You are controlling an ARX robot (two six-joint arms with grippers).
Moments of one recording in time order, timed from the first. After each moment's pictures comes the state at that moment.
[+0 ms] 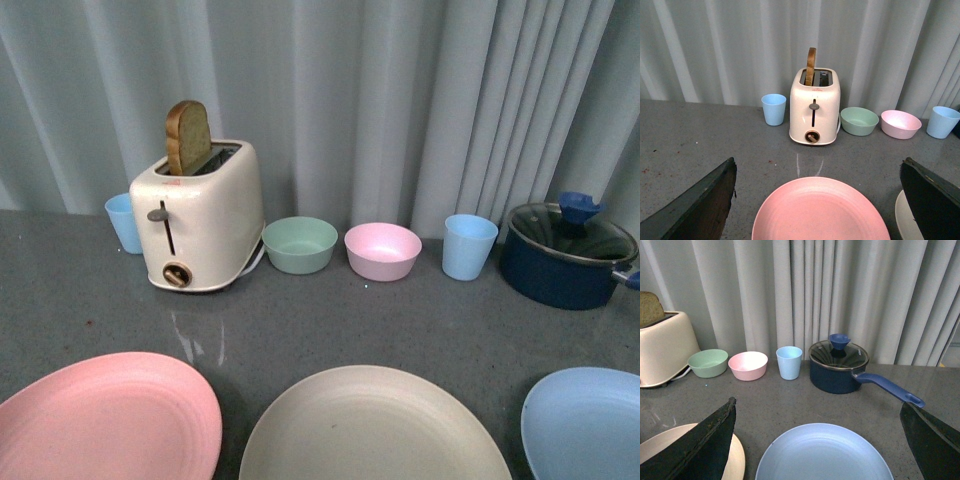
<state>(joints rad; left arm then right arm) 0.00 0.00 0.03 0.00 0.00 0.00 0.00 0.00 0.01 0.00 0.00 0.00</state>
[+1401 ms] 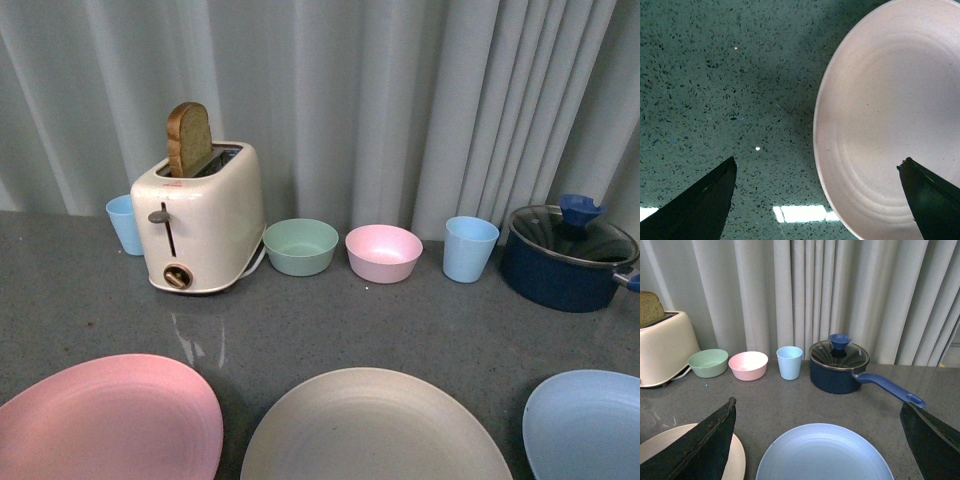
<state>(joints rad) 0.45 1.84 0.81 -0.11 0.42 0.29 0.00 0.00 0.01 0.00 0.00 0.00</state>
